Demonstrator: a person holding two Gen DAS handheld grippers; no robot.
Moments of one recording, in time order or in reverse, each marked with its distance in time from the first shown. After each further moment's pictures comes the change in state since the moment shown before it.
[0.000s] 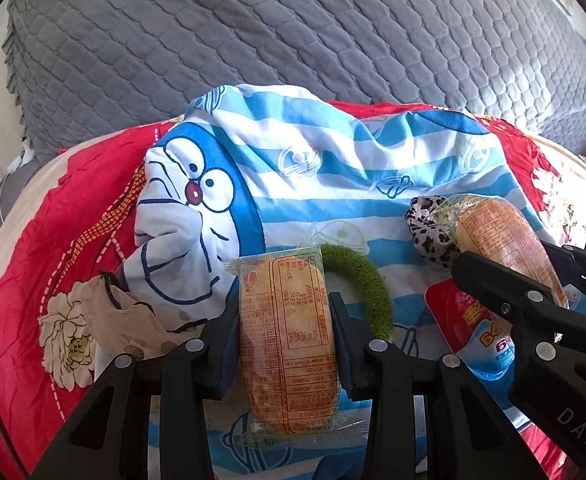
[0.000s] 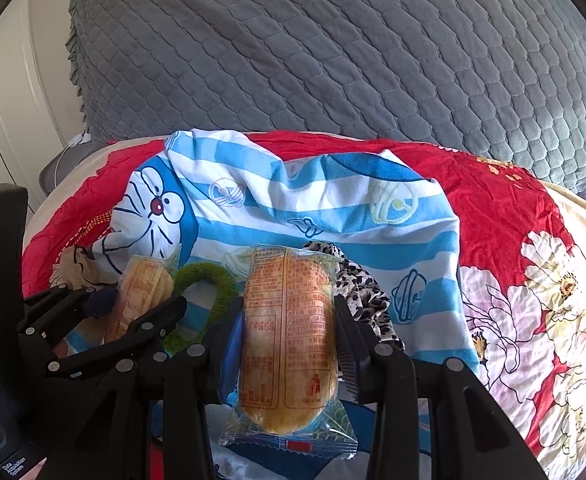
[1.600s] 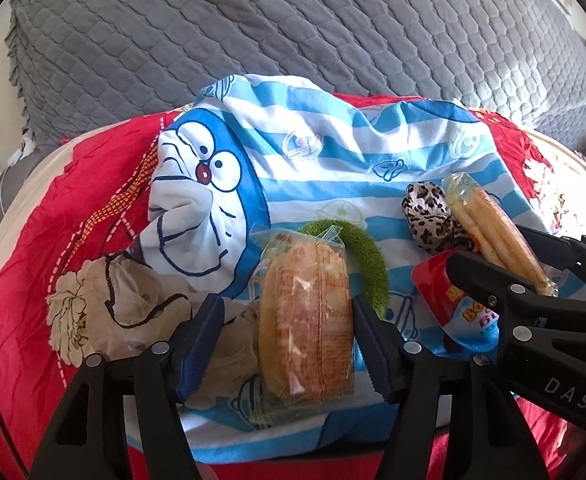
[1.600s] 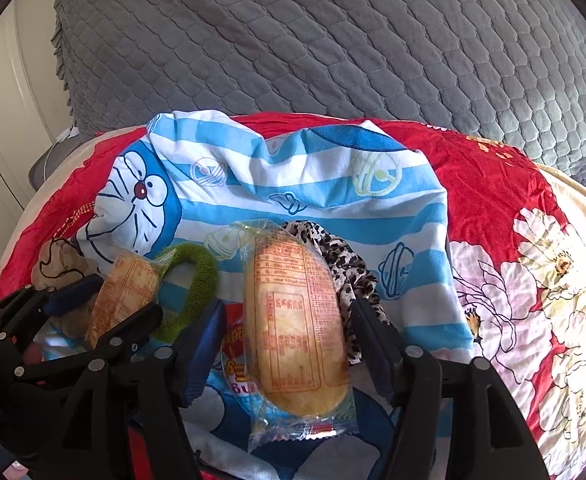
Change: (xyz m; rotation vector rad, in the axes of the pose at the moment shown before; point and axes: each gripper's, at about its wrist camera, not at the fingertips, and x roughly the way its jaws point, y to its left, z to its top) left arm -0.018 0.007 -0.014 -0.020 0.022 -0.005; right arm 0.002 -0.007 -0.010 0.004 0.057 -0.035
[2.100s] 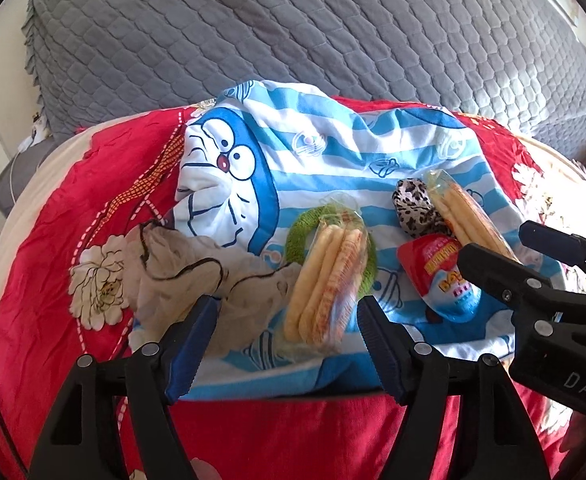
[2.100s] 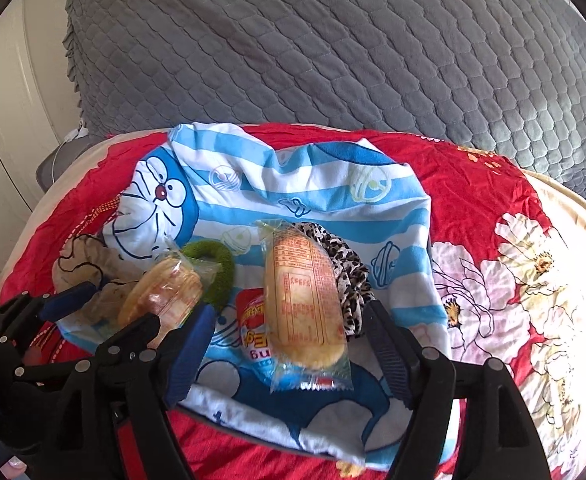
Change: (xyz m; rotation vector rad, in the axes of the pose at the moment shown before) left arm -0.034 0.004 -0.014 -0.037 0.008 0.005; right arm -0.038 0.004 -0.007 -0.010 -0.024 0.009
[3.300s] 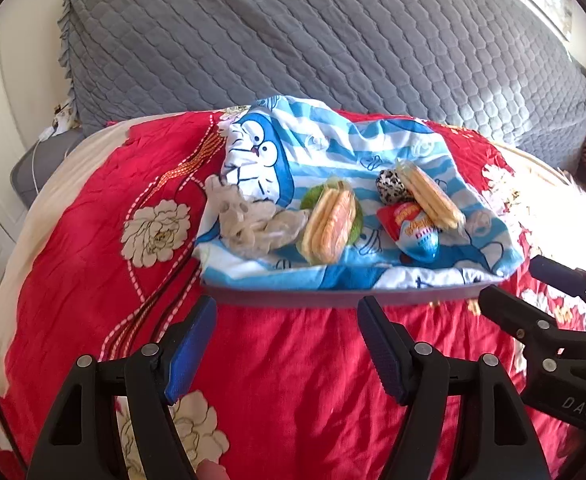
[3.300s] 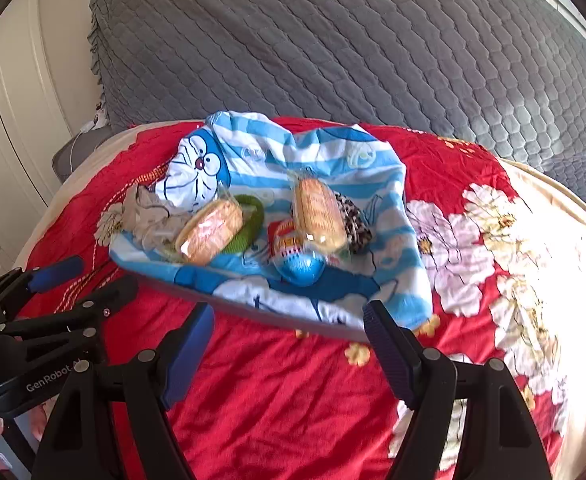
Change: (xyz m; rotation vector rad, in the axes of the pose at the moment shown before) left arm -0.083 0.017 -0.054 -0.060 -0.055 0.008; right arm -0.080 0.017 -0.060 -0.023 0.001 -0.008
